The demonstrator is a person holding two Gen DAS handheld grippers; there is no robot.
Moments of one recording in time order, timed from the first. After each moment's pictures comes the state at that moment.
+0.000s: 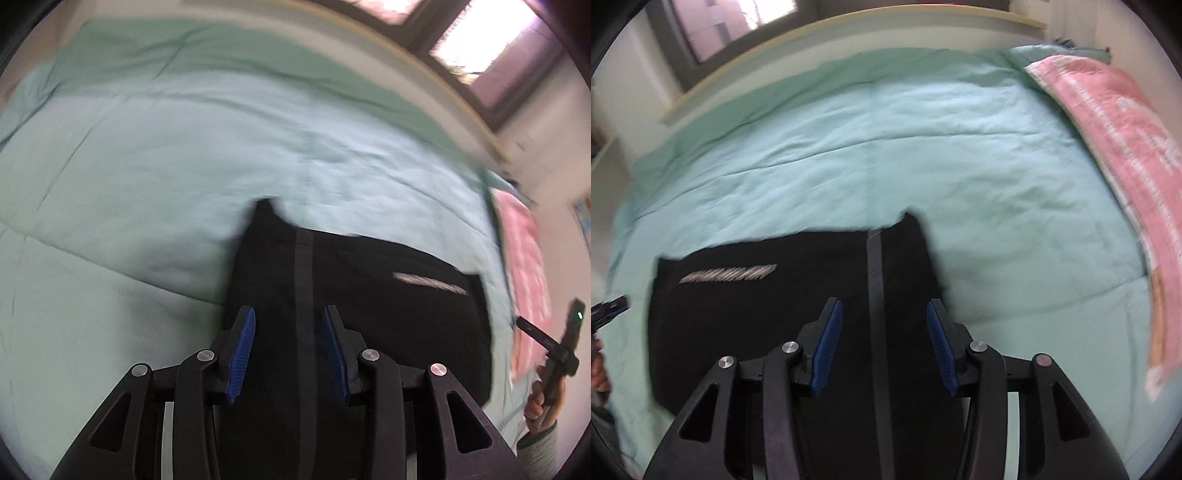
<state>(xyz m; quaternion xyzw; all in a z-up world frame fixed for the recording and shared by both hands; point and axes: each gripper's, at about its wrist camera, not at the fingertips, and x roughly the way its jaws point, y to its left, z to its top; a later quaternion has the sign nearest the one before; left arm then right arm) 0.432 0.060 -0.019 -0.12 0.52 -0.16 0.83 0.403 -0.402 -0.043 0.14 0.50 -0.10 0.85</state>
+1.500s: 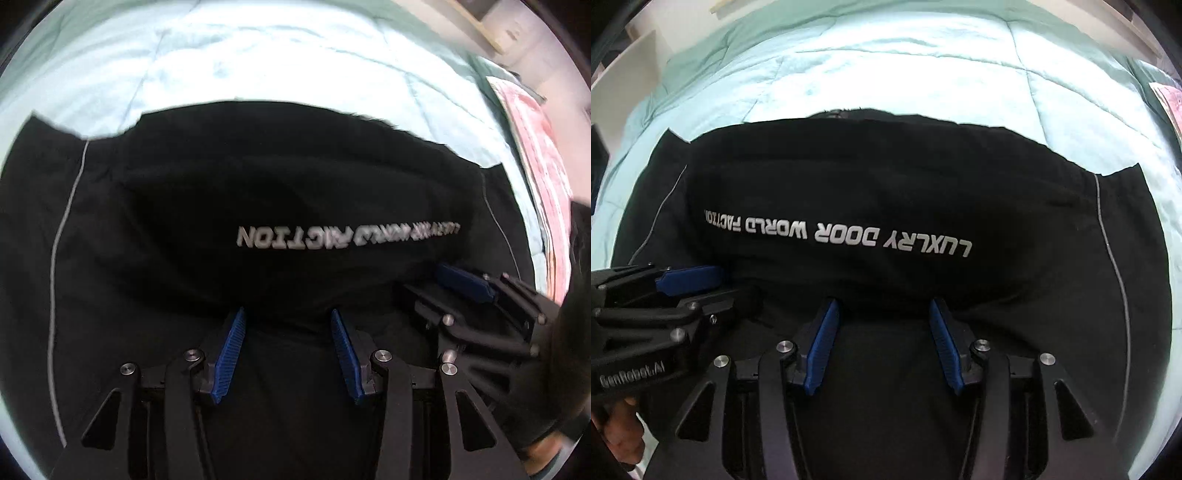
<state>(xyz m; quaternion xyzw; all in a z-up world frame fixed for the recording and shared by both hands) 0.455 -0.114 -0.124 0.00 0.61 -0.20 0.77 0.482 -0.269 -0.184 0.06 0.57 -0.02 0.82</state>
